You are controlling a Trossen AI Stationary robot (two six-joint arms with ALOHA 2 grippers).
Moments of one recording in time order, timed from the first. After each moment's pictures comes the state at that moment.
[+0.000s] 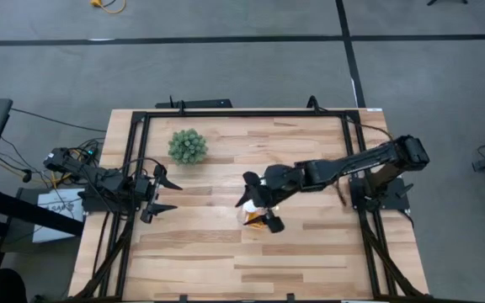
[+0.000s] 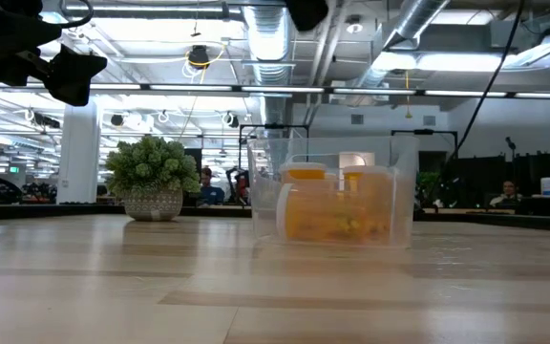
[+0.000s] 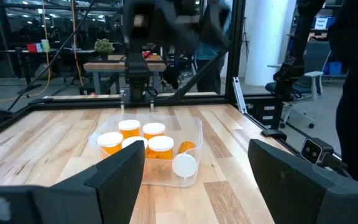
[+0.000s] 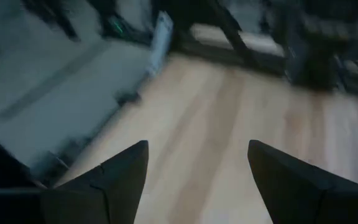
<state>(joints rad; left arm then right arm) -0.42 0.04 0.01 0.07 -0.24 -0.02 0.18 1.59 1.21 -0.10 -0.29 -0.14</state>
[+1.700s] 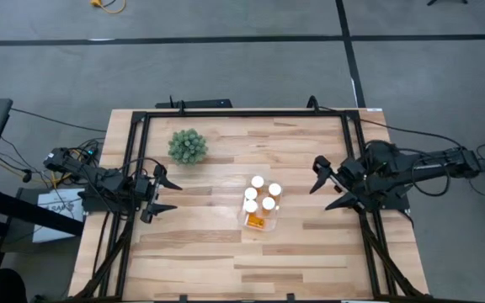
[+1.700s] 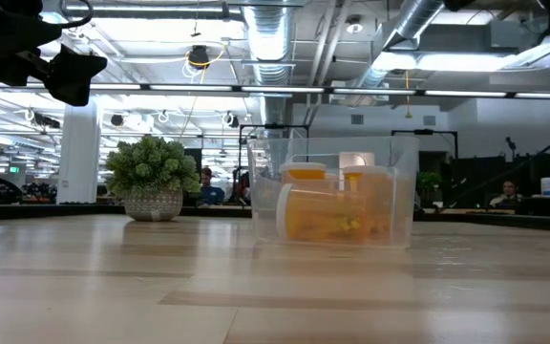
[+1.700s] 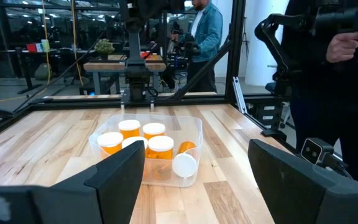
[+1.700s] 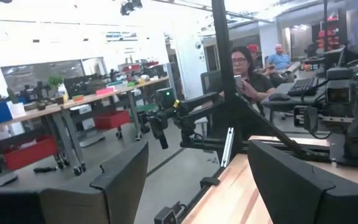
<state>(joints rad) -0.42 0.04 0.01 0.07 -0.24 -0.02 0.08 0.61 0.48 0.28 -0.57 0.22</state>
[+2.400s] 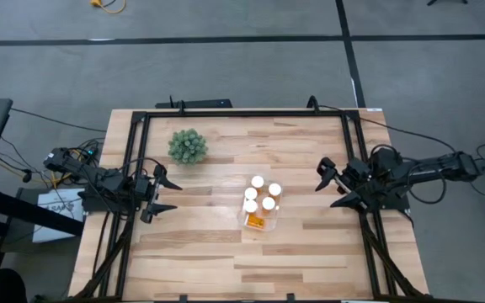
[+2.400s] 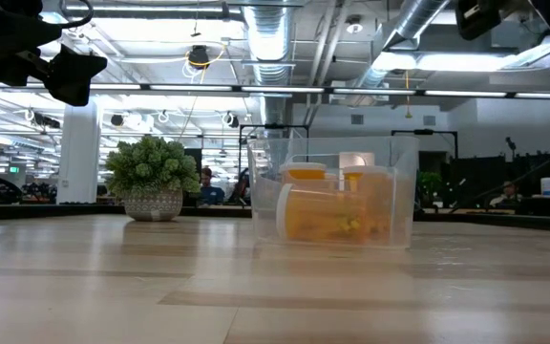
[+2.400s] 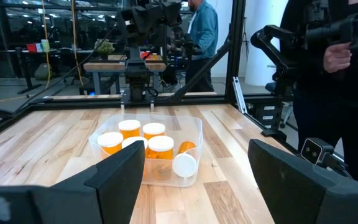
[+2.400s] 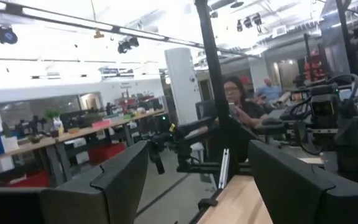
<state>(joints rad) -0.42 0.04 0.01 0.07 -0.24 -0.02 0.08 0.46 0.23 0.55 -0.49 0.32</state>
